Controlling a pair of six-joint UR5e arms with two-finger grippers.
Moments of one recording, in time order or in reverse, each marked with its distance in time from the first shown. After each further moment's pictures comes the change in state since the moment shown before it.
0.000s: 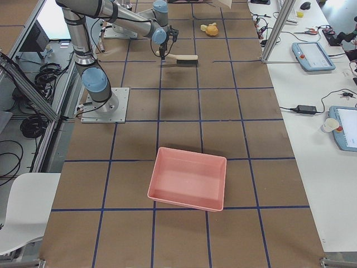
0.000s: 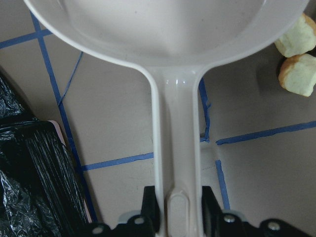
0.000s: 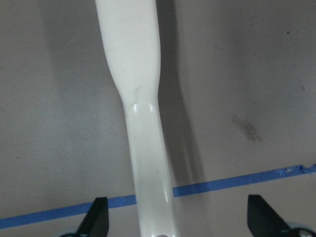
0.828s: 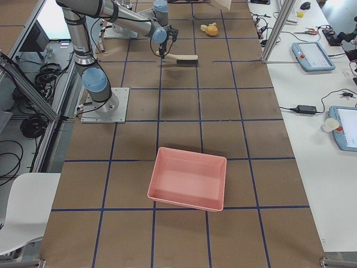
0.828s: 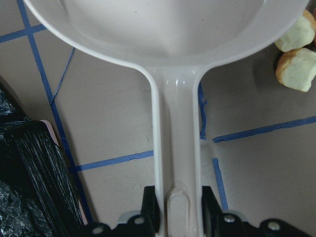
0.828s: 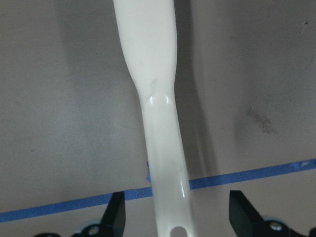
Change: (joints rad) left arm 0.000 -0.002 -0.019 0.010 -0.002 0.008; right arm 0.005 0.002 -0.007 0.030 0.009 0.007
